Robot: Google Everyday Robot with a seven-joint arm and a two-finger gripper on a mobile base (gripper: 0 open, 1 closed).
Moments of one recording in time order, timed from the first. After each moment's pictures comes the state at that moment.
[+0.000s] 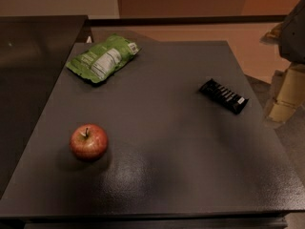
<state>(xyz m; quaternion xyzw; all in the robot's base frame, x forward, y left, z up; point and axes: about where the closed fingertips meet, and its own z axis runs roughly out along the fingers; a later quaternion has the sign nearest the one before) 0.438 -0.217 0.976 -0.60 0.78 -0.03 0.16</state>
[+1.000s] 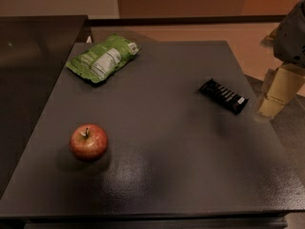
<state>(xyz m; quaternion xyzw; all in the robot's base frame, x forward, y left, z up) 0.458 -0.223 0.961 -0.57 0.80 -0.02 0.17</state>
